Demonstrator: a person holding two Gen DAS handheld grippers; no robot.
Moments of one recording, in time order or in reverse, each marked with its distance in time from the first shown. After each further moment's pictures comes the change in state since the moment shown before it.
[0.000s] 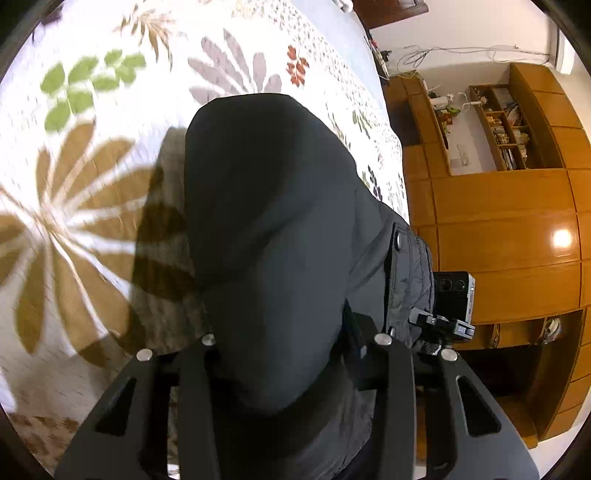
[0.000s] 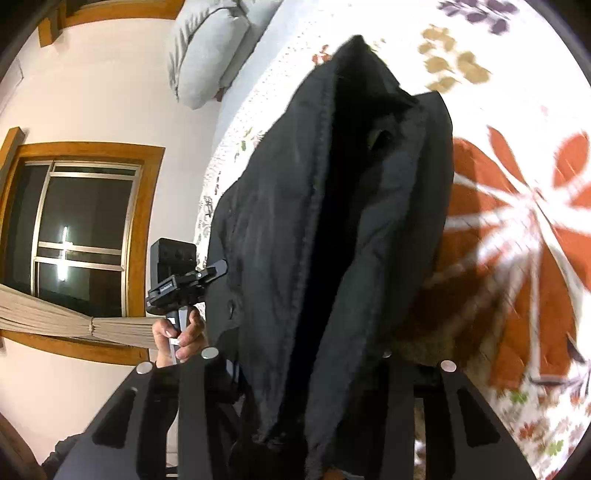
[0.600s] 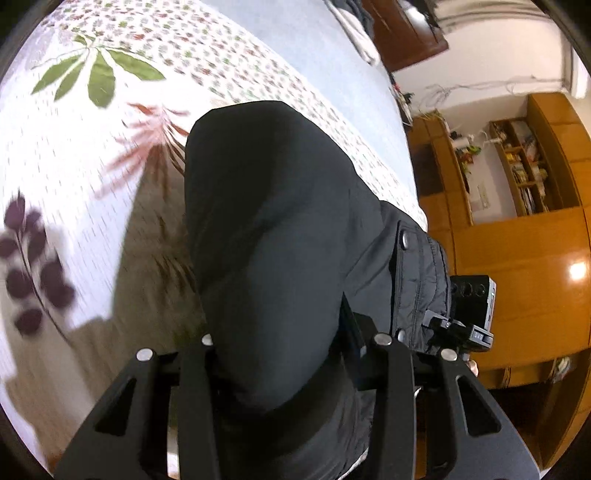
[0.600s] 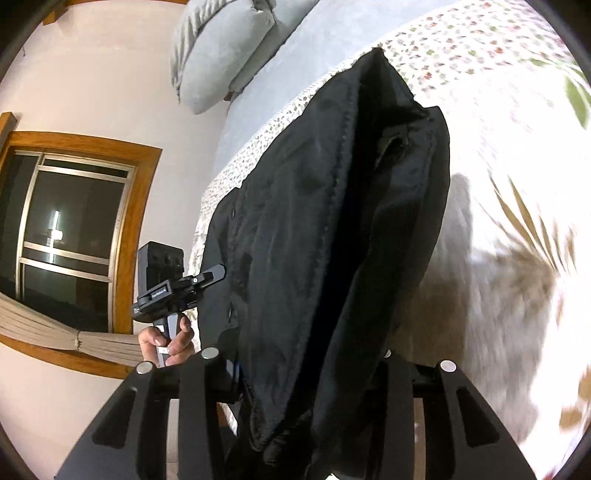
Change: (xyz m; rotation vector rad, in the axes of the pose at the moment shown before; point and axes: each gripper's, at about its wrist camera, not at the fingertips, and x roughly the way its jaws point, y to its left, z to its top) left arm -0.065 0.041 0.202 -0.035 -0.115 0.095; right arm 0.101 0.066 0.199 -0.092 0.020 -0.052
